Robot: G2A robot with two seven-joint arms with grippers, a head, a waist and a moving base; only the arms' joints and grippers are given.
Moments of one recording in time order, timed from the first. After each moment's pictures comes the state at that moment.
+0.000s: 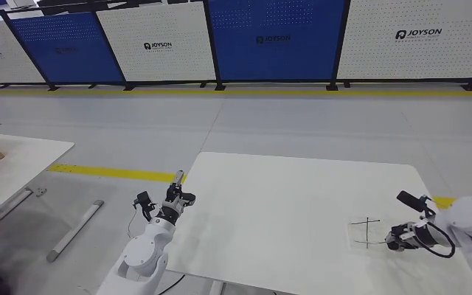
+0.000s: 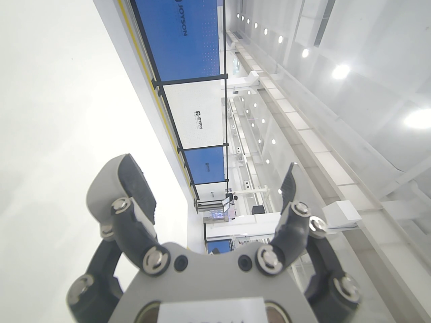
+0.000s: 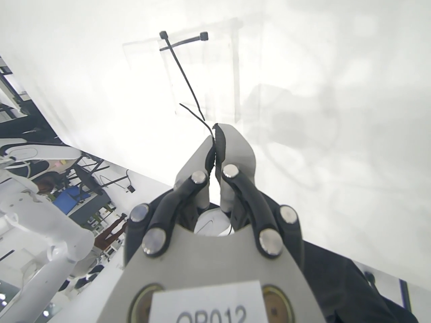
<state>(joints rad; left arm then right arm) 1.73 -1.15 -1.60 -1.80 -0.42 0.00 0.00 -0.88 -0.78 1.02 -1.31 -0.22 0.34 1.39</state>
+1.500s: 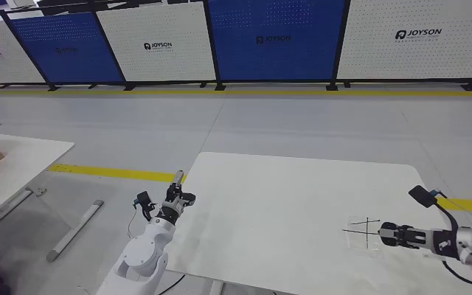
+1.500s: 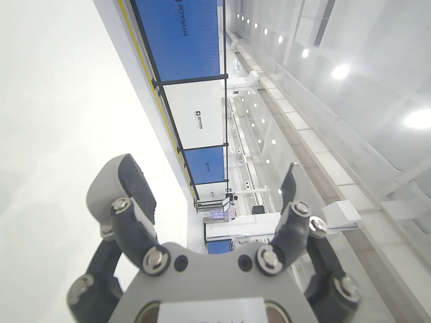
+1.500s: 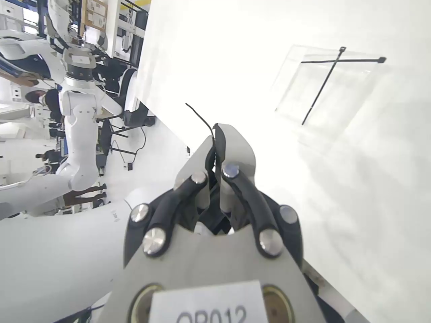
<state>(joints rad) 1.73 -1.15 -1.60 -1.80 -0.42 0.00 0.00 -1.24 -0.70 1.40 -1.64 0.08 -0.04 1.25</state>
